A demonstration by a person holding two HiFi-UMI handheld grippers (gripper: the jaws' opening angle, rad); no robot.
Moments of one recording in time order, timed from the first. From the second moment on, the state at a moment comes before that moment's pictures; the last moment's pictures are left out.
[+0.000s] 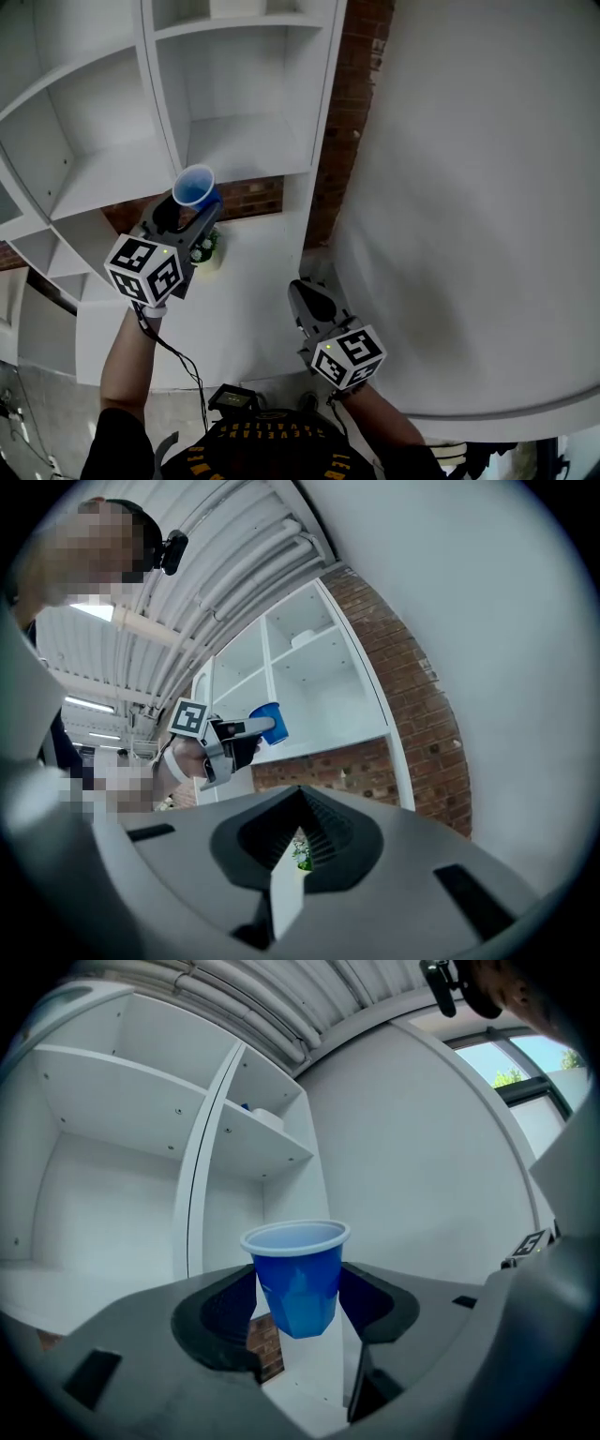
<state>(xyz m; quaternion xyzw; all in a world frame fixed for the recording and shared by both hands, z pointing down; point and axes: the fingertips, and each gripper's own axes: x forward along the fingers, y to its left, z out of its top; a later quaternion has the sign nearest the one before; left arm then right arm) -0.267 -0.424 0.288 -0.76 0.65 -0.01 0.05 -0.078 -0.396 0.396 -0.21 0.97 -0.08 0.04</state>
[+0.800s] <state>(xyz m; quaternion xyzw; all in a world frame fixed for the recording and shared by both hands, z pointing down) -0.304 -0.528 0.292 -0.60 0.79 -0.09 -0.02 -0.051 -0.433 0.408 -0.12 0.98 -0.13 0.05</state>
